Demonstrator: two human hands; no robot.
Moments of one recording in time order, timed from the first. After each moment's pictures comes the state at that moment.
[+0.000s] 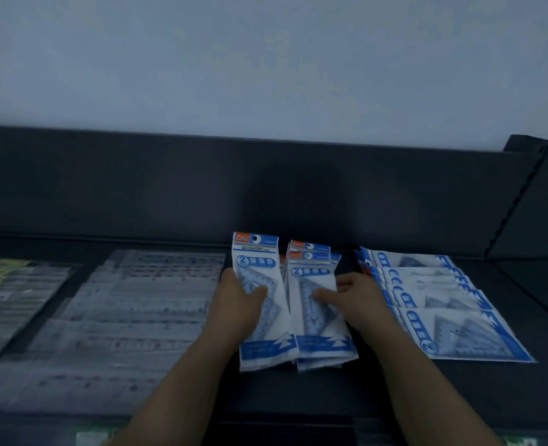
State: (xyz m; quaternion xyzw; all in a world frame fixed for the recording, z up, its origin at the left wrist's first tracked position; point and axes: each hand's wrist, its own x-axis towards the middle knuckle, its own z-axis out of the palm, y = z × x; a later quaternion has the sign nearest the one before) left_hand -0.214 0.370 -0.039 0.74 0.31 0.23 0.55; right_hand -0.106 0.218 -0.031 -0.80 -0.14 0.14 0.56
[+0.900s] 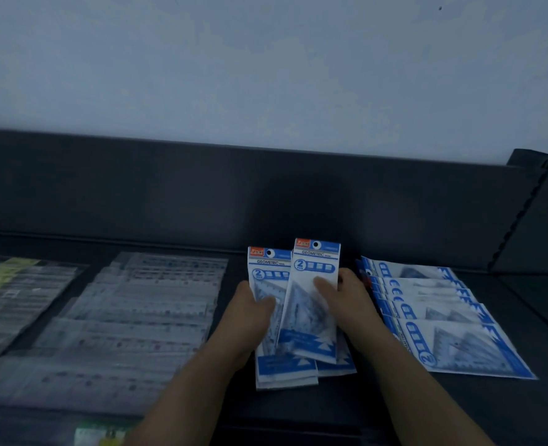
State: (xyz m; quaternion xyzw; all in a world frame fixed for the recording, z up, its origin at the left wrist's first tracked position) left_hand -0.209 0.356 -0.043 0.69 0.28 0.16 0.65; right_hand -0.102 0.227 -0.033 -0.76 -0.19 0.14 0.60
